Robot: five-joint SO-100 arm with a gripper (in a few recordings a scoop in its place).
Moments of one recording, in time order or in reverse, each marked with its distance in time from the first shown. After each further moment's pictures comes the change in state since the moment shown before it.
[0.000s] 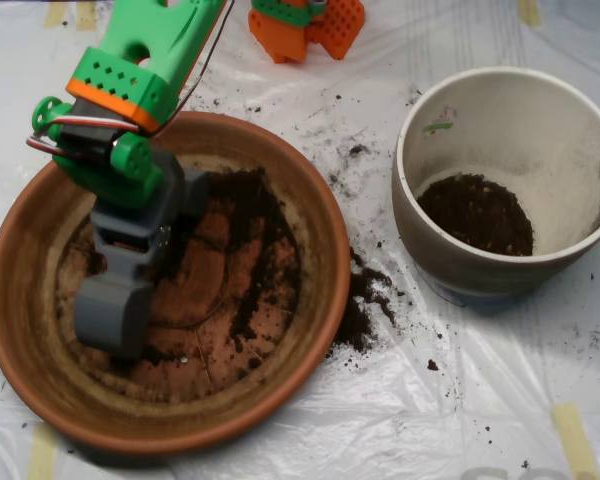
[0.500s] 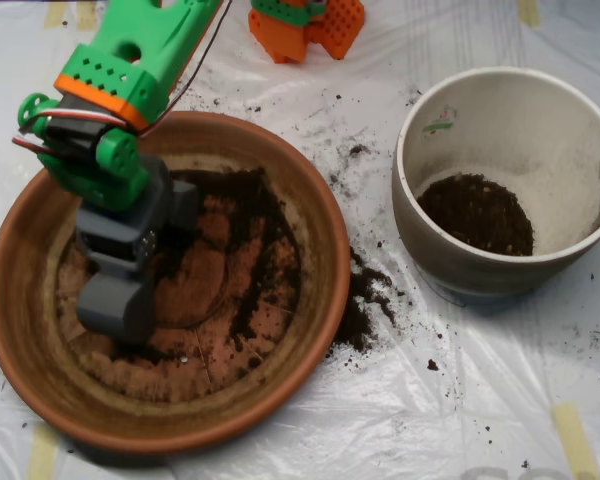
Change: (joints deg) arm 1.1 -2.4 -6.0 1.0 0.3
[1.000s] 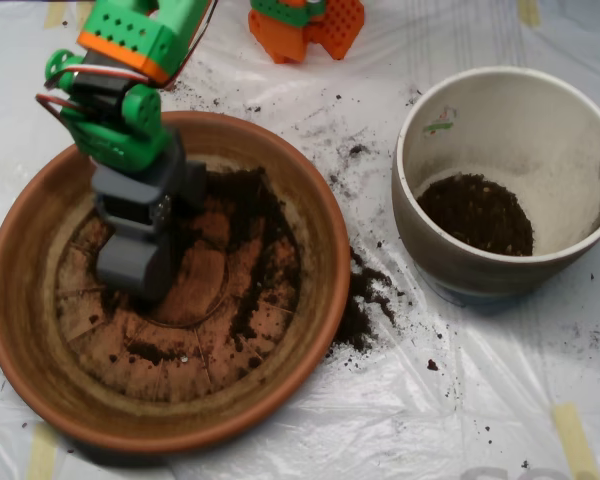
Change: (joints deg) arm 0.0 22.3 32.1 -15.9 -1.3
